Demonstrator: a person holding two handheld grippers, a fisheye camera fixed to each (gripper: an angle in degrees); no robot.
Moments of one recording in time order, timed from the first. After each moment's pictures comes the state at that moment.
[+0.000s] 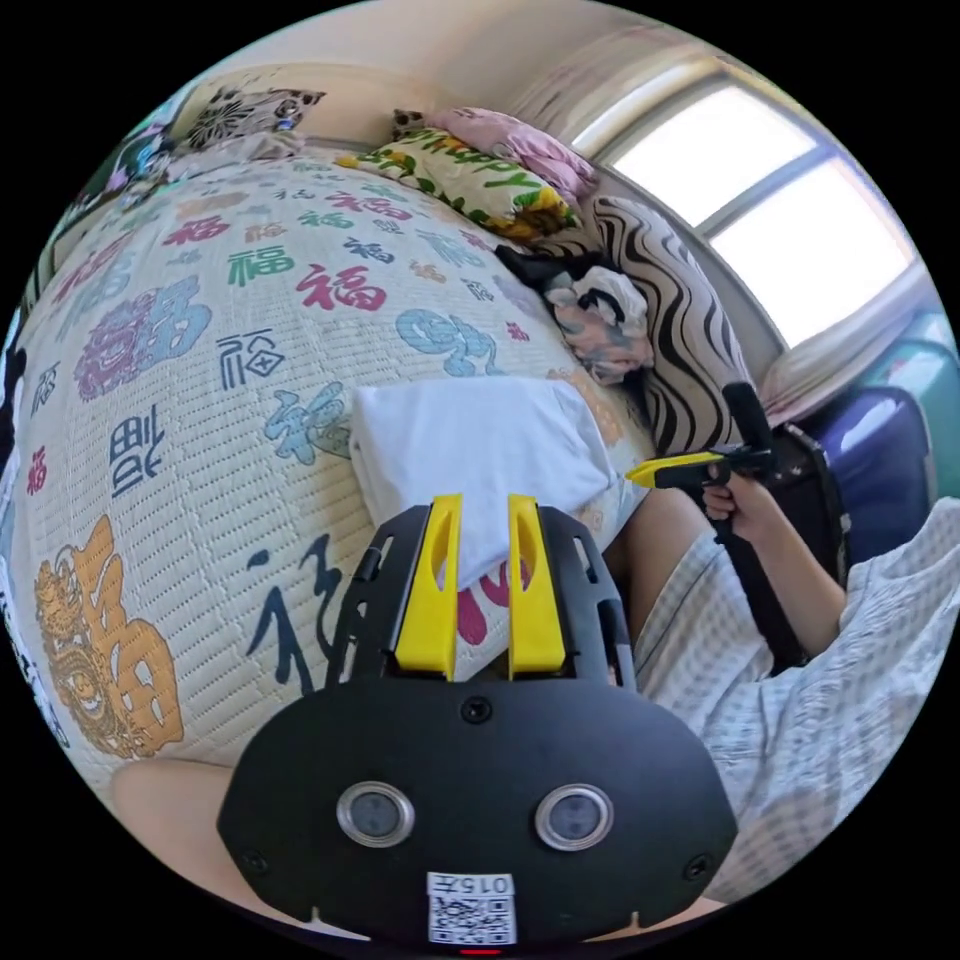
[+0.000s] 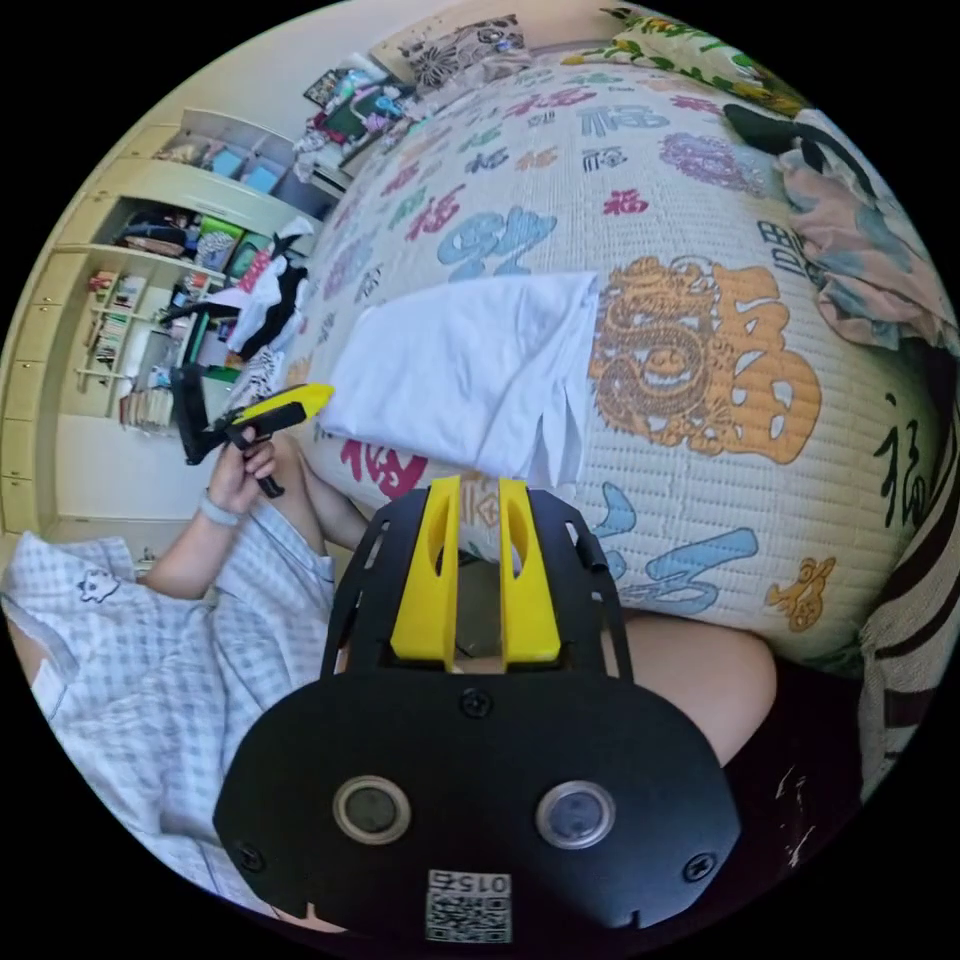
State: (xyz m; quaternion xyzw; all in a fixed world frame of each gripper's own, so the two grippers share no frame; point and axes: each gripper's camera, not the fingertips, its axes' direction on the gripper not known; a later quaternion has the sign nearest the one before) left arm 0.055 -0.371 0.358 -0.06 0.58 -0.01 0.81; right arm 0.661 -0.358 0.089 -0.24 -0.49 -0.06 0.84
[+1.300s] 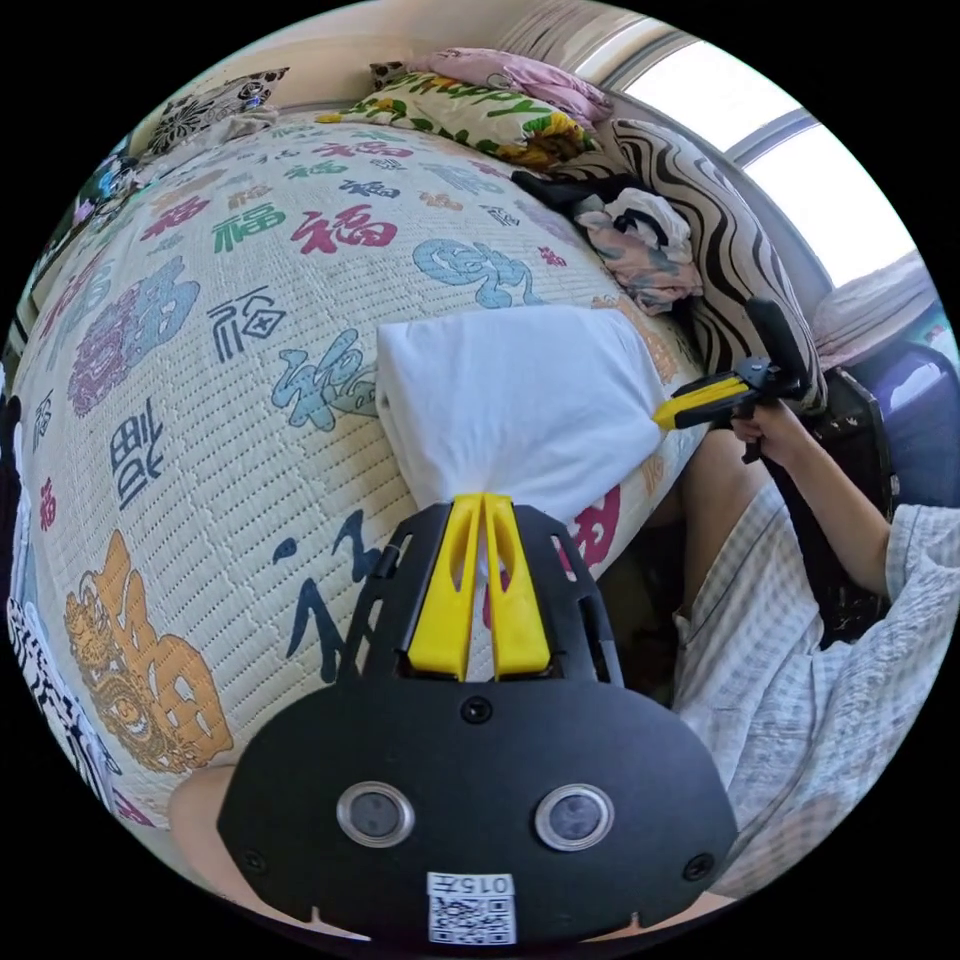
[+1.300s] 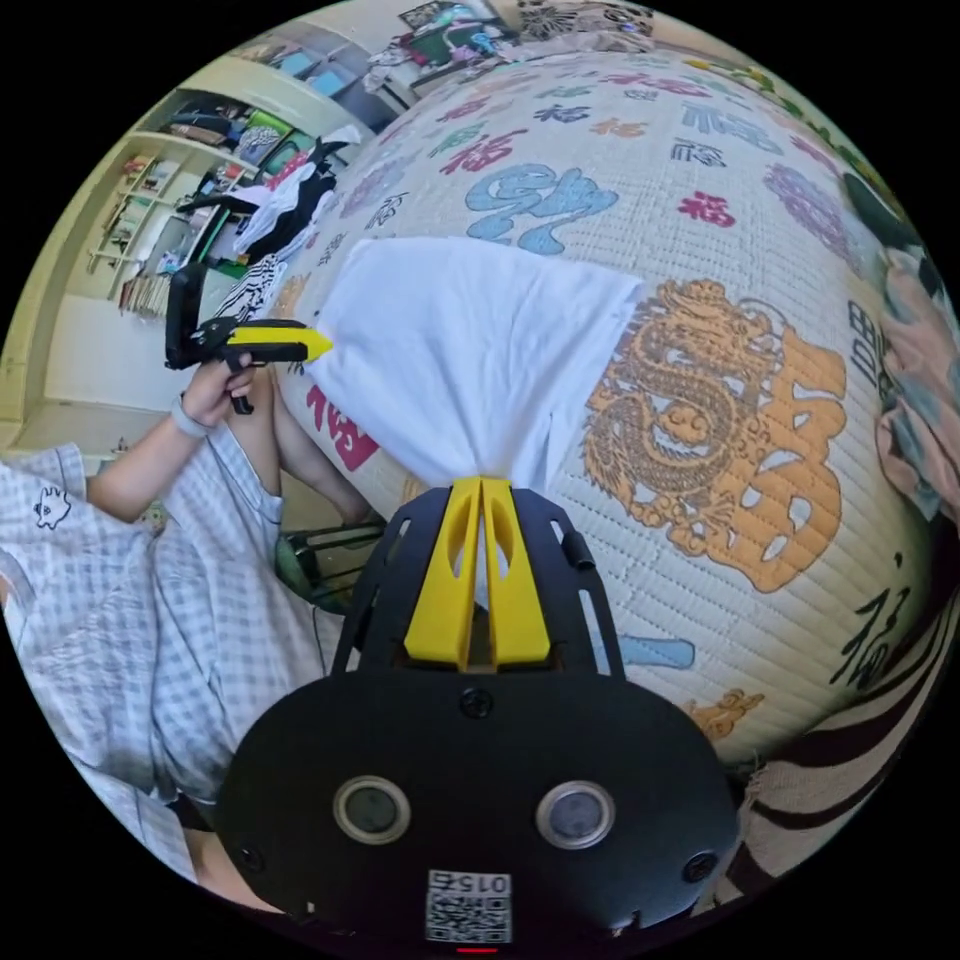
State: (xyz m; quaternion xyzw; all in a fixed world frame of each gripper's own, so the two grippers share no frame) left arm 0.012 -0.378 0.383 -0.12 0.54 0.07 0.83; right arm 0.552 -0.414 0.139 -0.24 -0.49 -0.20 0.81
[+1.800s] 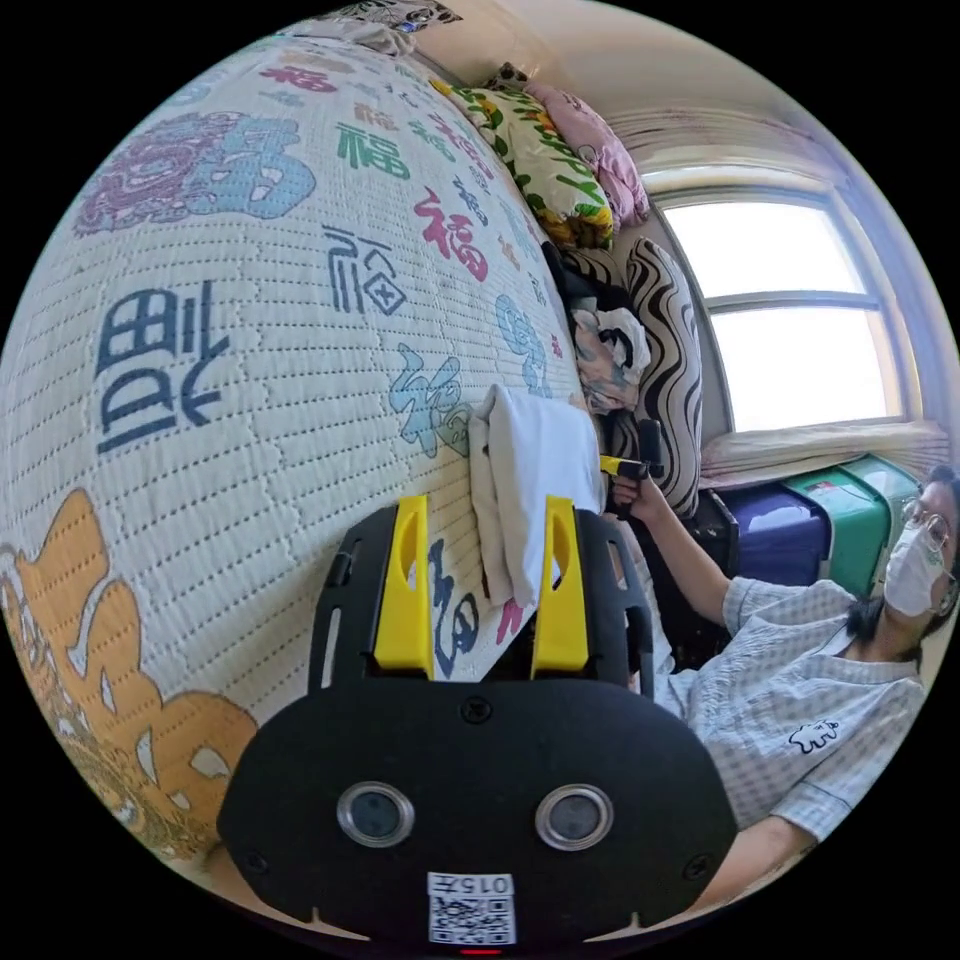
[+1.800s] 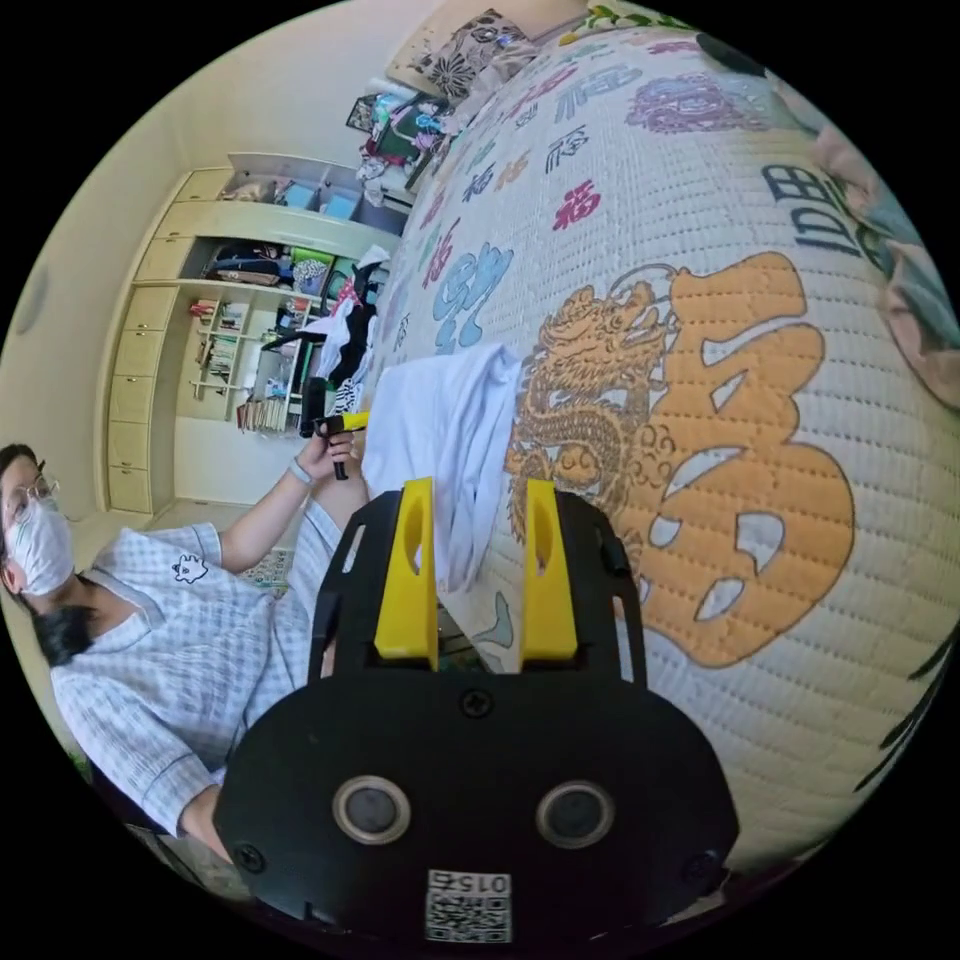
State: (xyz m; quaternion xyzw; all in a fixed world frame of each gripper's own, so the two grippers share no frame) left arm -0.091 -0.389 0.508 -0.17 0.72 -0.09 0.67; right arm 0.563 -0.455 0.246 -0.23 -0.66 -0.03 0.71
